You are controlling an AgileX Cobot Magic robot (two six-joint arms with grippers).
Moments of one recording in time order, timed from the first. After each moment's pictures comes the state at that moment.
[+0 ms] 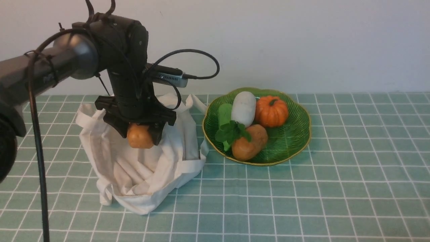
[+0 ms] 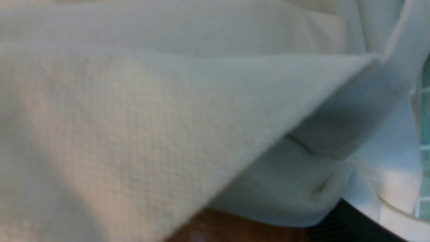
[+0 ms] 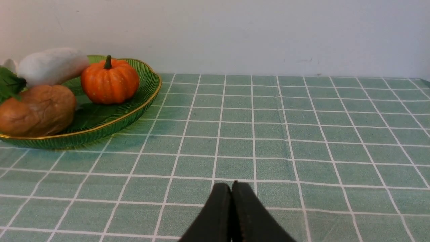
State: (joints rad) right arm 0.02 -0.01 0.03 -0.02 0.36 0.03; left arm -0.29 2.04 -1.69 0.05 1.21 -0.09
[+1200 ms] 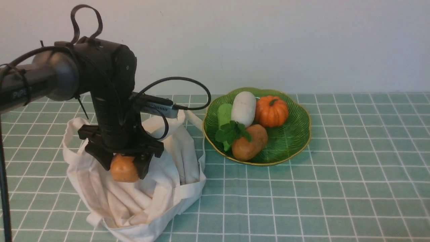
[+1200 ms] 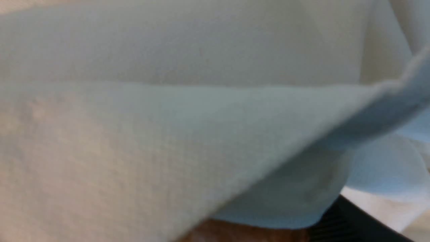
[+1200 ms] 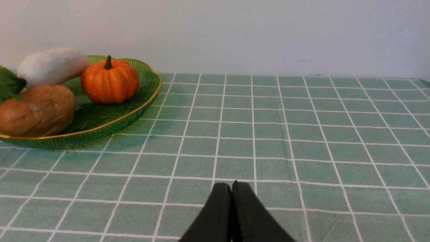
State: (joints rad) right arm 0.02 -0.01 0.03 -0.02 0.36 0.03; left arm -0.29 1.91 -1.44 0.04 1.20 -0.09
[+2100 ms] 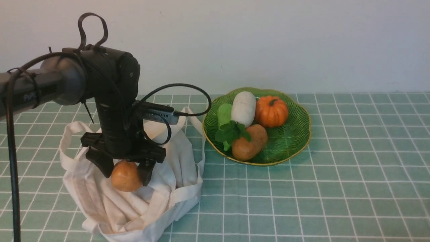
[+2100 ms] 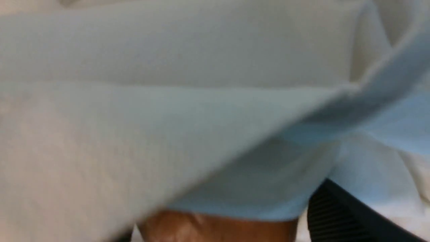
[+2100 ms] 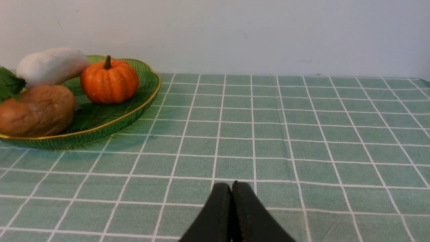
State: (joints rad) right arm 0.02 -0.01 0.03 -0.02 0.36 0.03; left arm -0.31 1.93 -1.42 0.02 1.20 -0.09
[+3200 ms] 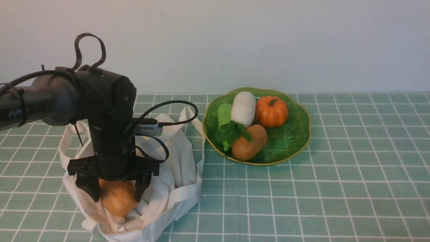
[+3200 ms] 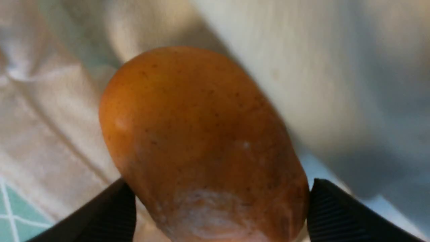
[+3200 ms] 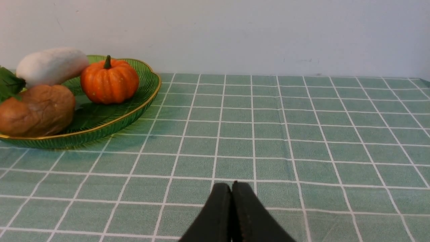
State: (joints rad) right arm 0.02 -0.01 0.03 -0.02 0.36 0.03; left arm -0.31 1.91 -1.26 0.08 1.09 -0.47
